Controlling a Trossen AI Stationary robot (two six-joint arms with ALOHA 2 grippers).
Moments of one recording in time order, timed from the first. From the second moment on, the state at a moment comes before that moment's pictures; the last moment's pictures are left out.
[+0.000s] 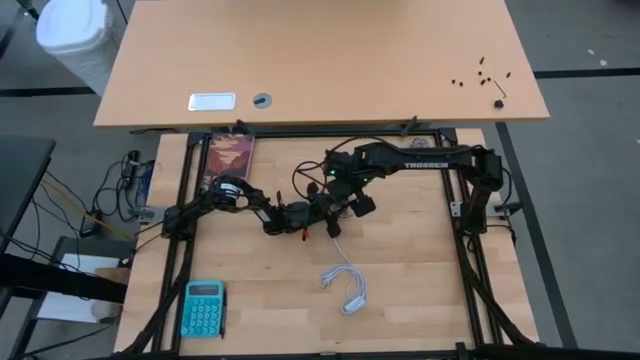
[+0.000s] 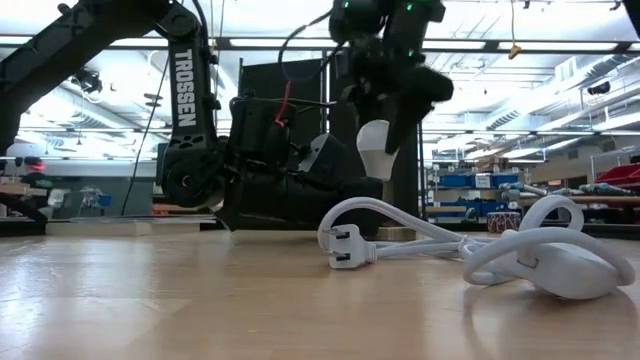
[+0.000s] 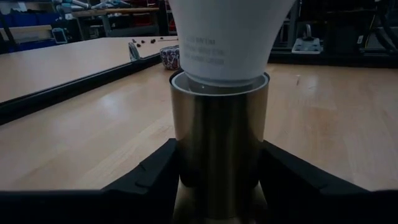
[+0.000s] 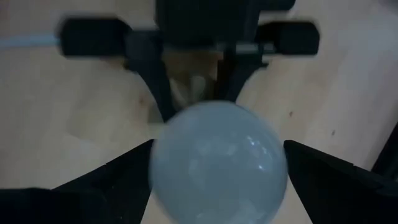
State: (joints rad) left arm 0.05 2.36 0.93 1.34 -0.43 0.01; right arm -0.18 1.83 1.55 -1.00 0.04 -0.63
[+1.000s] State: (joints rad) left arm 0.05 2.36 0.96 1.33 -0.42 0.01; right arm -0.18 1.91 1.56 -1.01 0.07 -0.62
